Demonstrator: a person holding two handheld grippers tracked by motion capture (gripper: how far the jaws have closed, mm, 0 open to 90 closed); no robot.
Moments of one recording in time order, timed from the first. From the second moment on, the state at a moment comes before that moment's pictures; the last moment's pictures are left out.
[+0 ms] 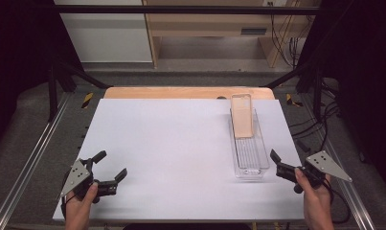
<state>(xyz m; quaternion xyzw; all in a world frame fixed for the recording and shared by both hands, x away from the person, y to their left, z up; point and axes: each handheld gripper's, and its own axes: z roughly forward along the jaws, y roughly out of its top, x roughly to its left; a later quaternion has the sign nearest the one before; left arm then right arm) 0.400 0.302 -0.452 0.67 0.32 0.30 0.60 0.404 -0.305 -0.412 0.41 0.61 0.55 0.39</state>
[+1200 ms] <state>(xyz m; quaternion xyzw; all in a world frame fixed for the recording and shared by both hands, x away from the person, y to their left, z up) 0.396 0.300 -0.453 0.68 0.31 0.30 0.59 0.385 -0.303 -0.440 0.41 0.61 0.56 0.39</state>
